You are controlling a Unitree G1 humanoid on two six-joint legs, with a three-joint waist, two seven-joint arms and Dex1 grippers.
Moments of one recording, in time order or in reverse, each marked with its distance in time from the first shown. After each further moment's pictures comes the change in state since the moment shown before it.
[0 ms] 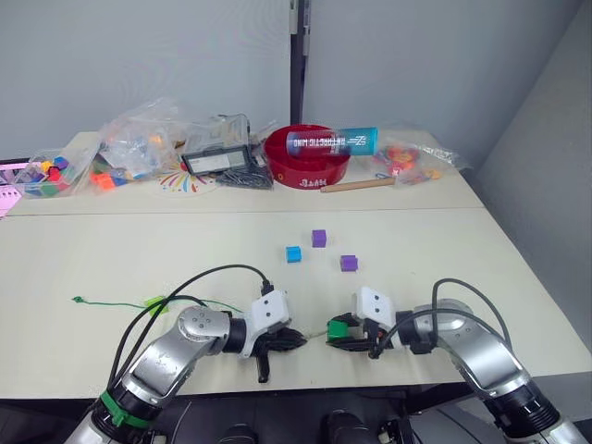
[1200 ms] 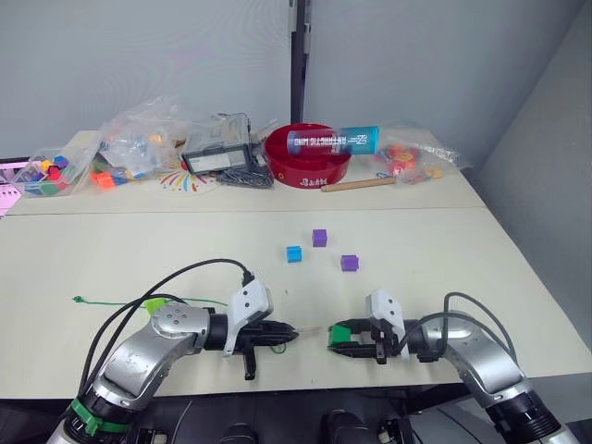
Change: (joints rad) left arm 0.038 0.067 0.124 -0.083 -0.140 0.050 -0.017; right arm 0.034 0.021 -0.043 0.106 0.128 -0.085 0.054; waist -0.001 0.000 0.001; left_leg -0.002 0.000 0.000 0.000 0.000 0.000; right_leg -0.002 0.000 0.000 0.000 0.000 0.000
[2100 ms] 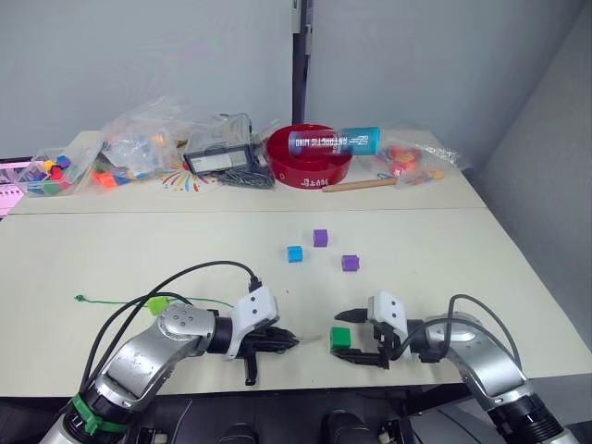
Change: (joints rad) left arm -0.031 0.027 -0.083 -0.025 0.037 0.037 0.033; right arm 0.027 -0.001 -0.029 0.021 -0.033 -0.072 -0.032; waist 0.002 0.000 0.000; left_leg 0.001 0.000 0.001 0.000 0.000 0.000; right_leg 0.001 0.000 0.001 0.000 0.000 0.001
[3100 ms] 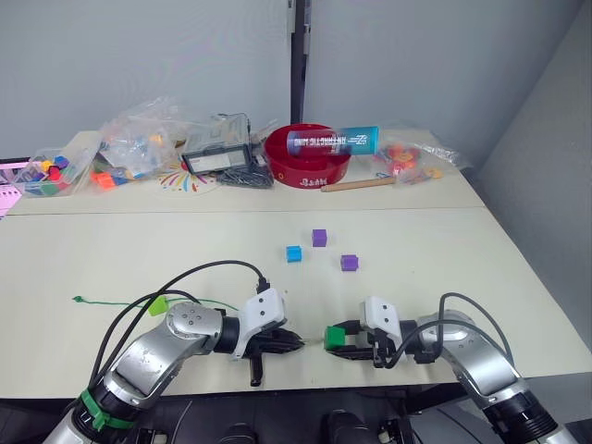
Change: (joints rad) left arm -0.034 -0.017 -0.035 0.003 0.025 -0.003 -0.016; right arm -0.030 0.001 0.062 -0.020 -0.037 -0.012 0.041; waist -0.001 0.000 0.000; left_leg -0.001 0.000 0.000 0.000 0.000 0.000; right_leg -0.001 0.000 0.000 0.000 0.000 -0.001
